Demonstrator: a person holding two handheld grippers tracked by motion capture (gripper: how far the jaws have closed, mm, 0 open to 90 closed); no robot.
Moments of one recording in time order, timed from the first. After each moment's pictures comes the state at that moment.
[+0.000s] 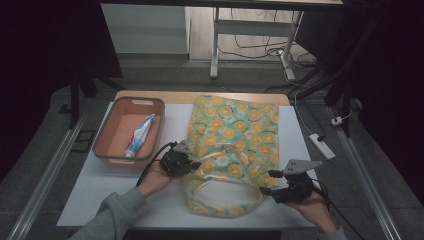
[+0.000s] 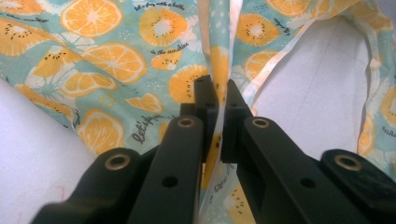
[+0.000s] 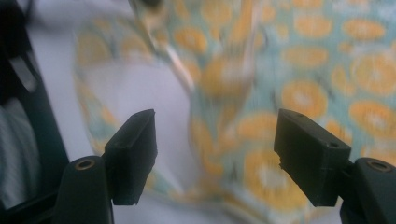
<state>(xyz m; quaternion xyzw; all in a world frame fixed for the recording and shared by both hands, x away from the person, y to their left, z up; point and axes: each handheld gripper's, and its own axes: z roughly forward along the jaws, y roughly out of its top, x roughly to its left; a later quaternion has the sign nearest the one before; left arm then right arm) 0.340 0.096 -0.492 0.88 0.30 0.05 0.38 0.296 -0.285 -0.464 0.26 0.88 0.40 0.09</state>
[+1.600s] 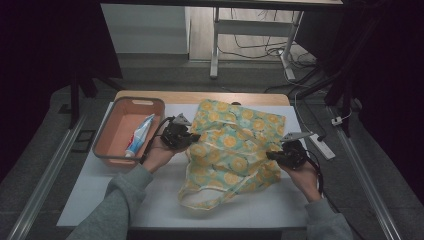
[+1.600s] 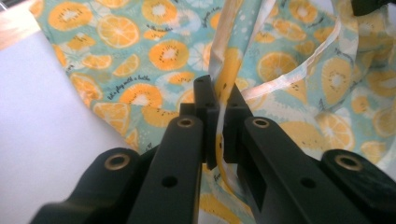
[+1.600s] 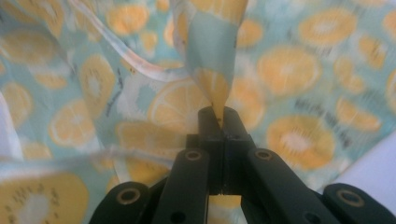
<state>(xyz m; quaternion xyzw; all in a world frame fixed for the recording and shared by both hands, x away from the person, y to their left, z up) 0.399 0.101 -0.459 0.85 0.34 0.11 0.40 0.391 -0.295 -0.474 0.36 0.86 0.35 0.12</state>
